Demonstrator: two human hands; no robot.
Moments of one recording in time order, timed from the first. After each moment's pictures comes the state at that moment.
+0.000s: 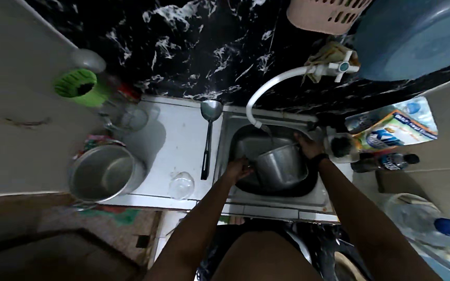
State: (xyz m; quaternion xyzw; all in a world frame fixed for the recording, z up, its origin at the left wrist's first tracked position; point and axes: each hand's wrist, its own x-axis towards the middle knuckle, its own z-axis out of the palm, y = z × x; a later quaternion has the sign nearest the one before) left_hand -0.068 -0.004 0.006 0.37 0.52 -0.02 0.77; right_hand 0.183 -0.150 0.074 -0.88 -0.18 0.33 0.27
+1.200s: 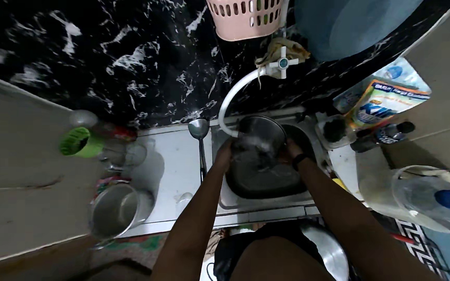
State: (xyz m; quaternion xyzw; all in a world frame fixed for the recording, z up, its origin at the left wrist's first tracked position) left_hand -0.012 0.041 0.054 0.59 0.47 0.06 0.65; right_hand 0.164 -0.152 0.016 -0.72 0.10 0.46 0.52
